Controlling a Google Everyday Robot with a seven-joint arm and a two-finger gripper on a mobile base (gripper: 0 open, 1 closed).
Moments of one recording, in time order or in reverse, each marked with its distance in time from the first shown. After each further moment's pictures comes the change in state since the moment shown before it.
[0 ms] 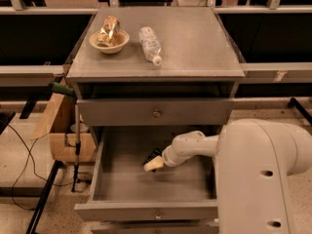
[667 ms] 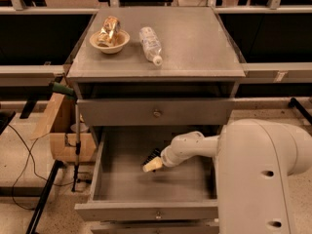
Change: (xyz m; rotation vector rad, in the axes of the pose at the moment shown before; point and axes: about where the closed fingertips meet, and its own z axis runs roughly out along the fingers) arm 0.000 0.003 0.000 -0.011 -0.007 -0.058
